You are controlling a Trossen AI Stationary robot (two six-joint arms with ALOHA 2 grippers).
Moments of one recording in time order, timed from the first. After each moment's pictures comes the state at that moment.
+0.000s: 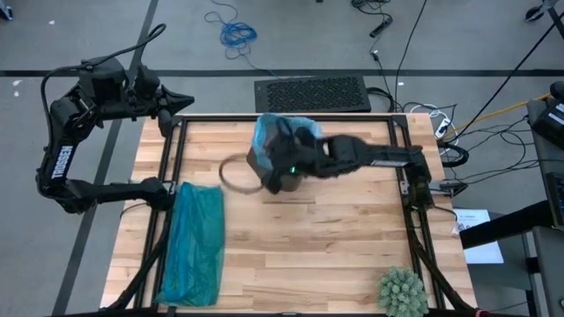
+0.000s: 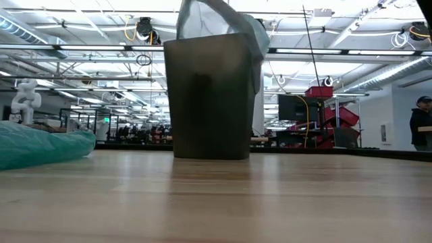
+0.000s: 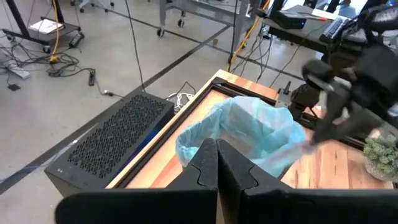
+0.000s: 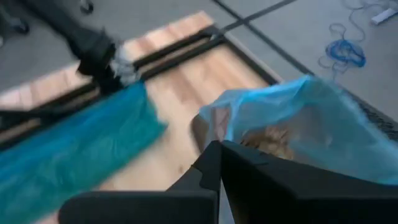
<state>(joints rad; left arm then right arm) 0.77 1.01 1.72 -1.10 0.33 0.01 0.09 1.99 2.36 -1.13 0.50 0.51</state>
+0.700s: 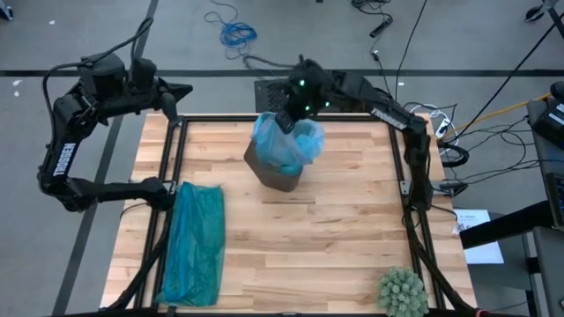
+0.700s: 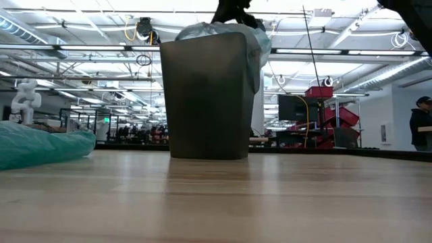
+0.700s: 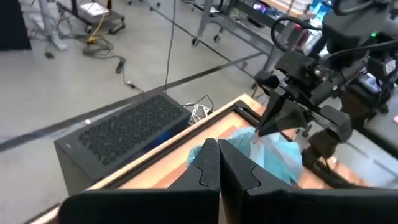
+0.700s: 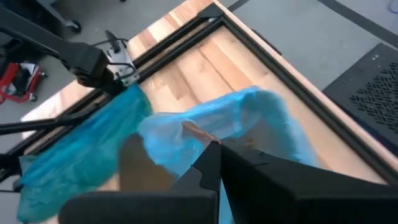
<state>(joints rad) 0.77 1.03 1.72 -1.04 0.18 -0.27 -0.39 1.97 2.36 -1.12 -0.12 0.34</state>
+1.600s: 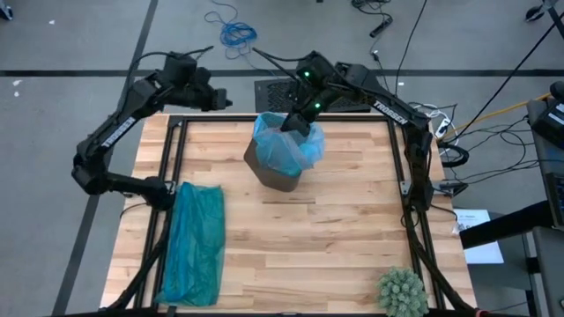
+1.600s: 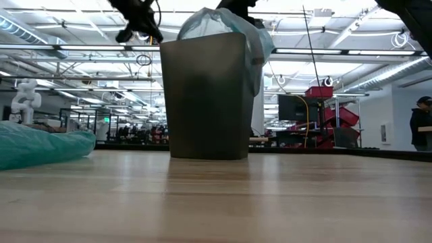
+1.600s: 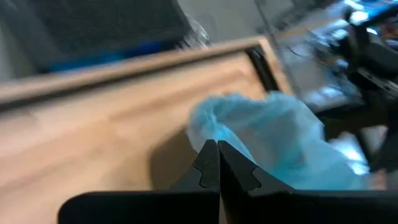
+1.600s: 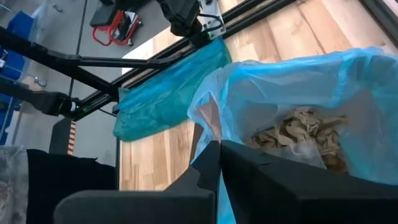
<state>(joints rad) 0.86 1.27 1.44 -0.87 0.44 -0.55 -0.44 1.97 2.36 -1.21 -0.58 0.17</state>
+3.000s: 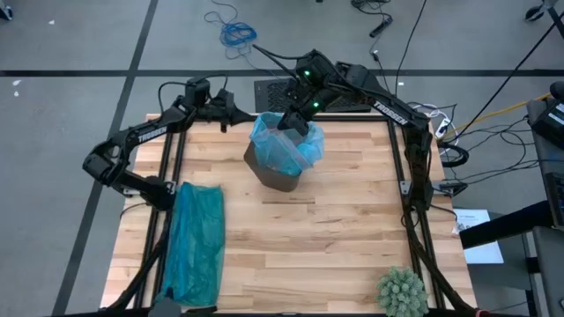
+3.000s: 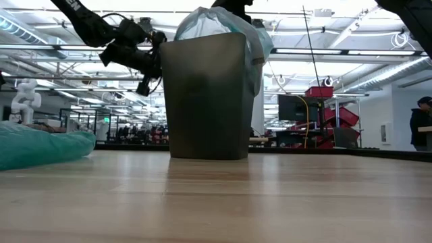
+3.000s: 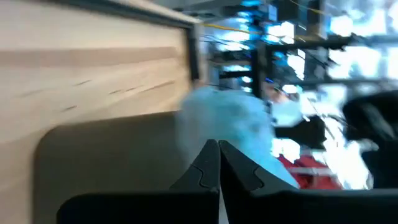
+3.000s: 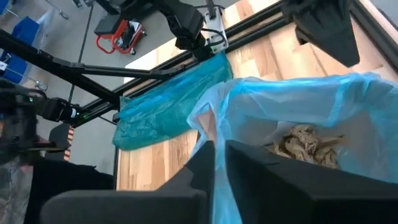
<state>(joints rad) 0.97 1.37 0.85 0.15 0.91 -1.12 -0.44 1.97 2.36 -1.15 -0.58 0.17</state>
